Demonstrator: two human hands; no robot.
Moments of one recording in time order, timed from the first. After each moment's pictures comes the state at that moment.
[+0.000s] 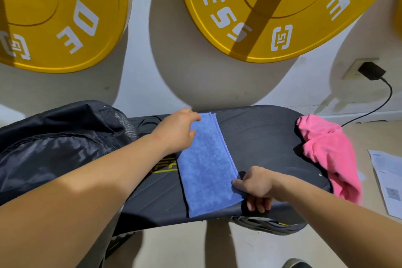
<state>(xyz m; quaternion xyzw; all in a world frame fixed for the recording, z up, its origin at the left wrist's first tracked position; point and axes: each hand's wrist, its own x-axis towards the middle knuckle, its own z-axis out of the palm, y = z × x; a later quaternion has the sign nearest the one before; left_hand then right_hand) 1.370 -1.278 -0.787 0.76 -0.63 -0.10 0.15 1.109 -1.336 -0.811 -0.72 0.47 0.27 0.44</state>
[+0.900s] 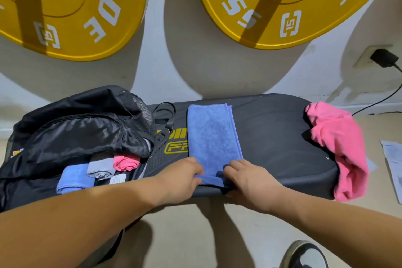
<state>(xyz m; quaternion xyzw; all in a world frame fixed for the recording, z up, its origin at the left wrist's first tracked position) 1.304 -1.148 -0.827 0.73 -0.63 -0.24 0.05 1.096 -1.270 -0.842 -0.98 0.15 -0.02 0.09</state>
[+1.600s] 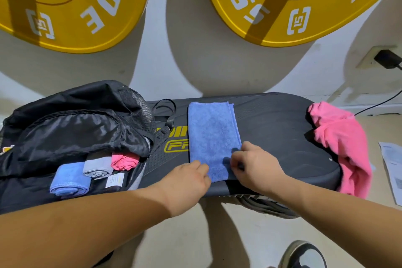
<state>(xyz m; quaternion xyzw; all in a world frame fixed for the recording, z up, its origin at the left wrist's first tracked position) 1.293 -1.138 -0.832 0.60 -0.80 -0.02 -0.09 1.117 -1.295 -0.842 -0.94 0.32 -0.07 0.12</state>
